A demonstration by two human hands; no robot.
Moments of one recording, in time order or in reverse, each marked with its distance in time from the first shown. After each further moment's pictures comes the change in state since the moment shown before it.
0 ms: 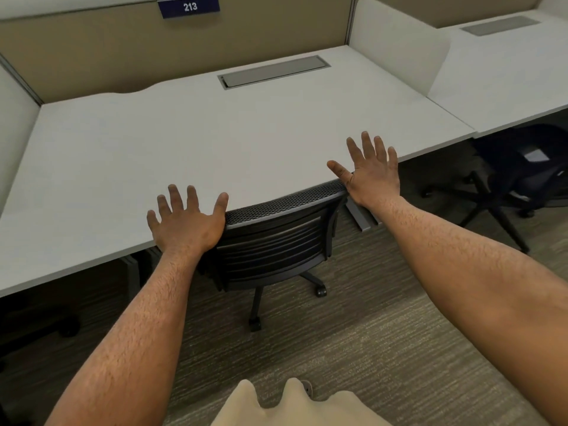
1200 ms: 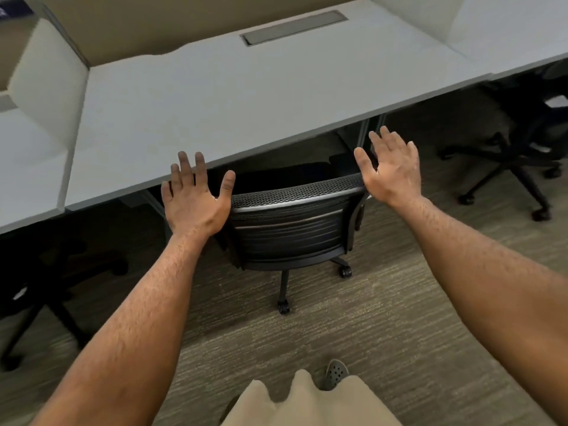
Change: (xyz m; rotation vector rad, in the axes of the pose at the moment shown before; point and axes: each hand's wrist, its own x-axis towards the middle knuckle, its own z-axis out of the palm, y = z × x) left_hand -0.154 -0.096 0.005 -0.072 0.160 0.161; right_hand -0.203 -0.002 -0.003 0.308 0.085 -0.041
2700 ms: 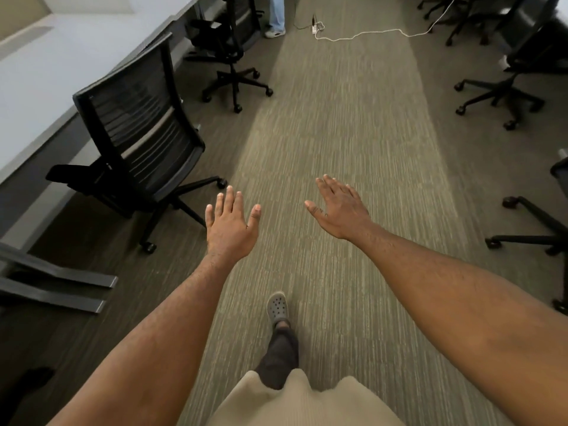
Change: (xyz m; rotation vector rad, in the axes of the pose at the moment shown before) left_hand -0.497 -0.360 -0.044 -0.127 -0.380 1.164; right_hand -0.821 -0.425 0.075 -0.143 0.049 0.813
